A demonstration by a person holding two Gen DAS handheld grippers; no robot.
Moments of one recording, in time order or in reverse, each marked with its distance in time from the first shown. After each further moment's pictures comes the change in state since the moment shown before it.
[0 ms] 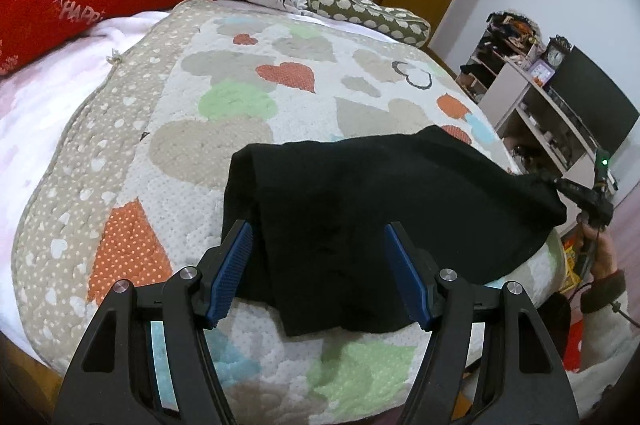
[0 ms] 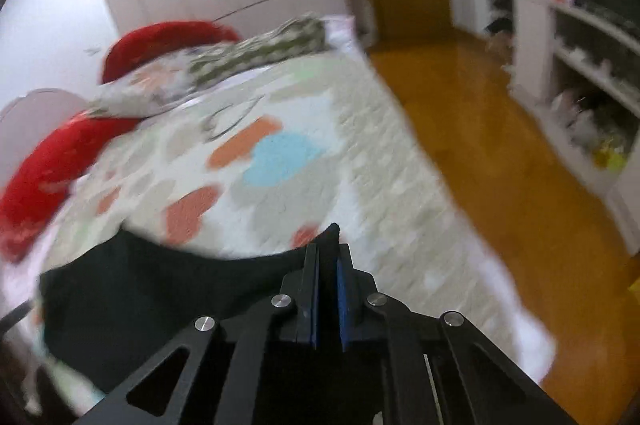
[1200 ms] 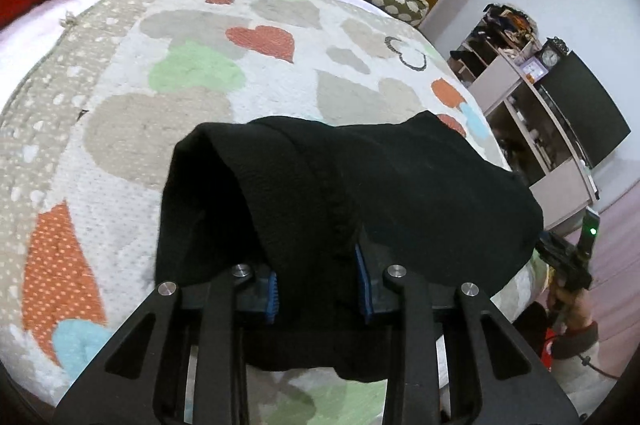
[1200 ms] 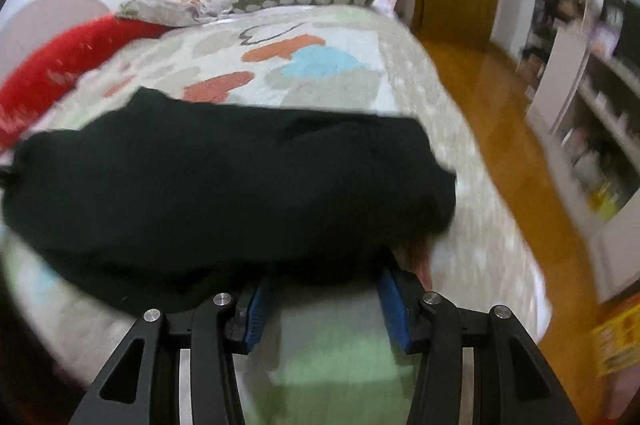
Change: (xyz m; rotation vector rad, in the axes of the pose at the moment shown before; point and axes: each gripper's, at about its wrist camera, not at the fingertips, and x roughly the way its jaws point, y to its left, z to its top) left arm 0.051 -0.005 0.017 -0.053 0.128 -0.092; right arm -0.002 0.029 -0.079 -0.284 0.094 -0.018
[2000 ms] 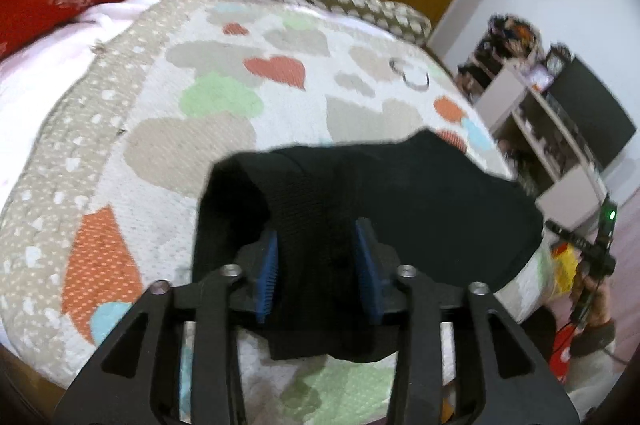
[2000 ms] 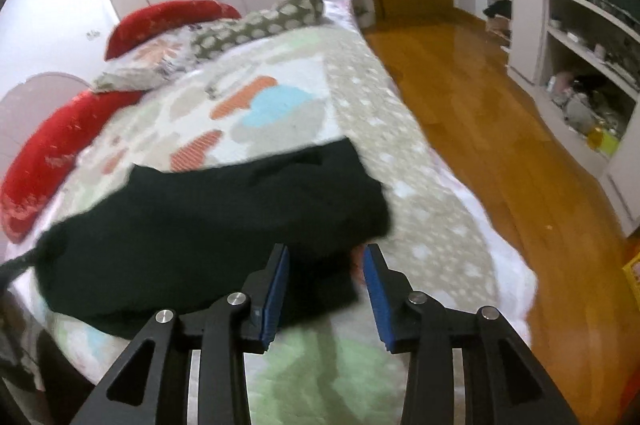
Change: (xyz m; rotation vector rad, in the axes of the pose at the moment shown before) left arm -0.041 -0.001 -0.008 -0.002 -0.109 0.051; right arm -0.042 -0.044 0.008 0.279 -0.023 0.118
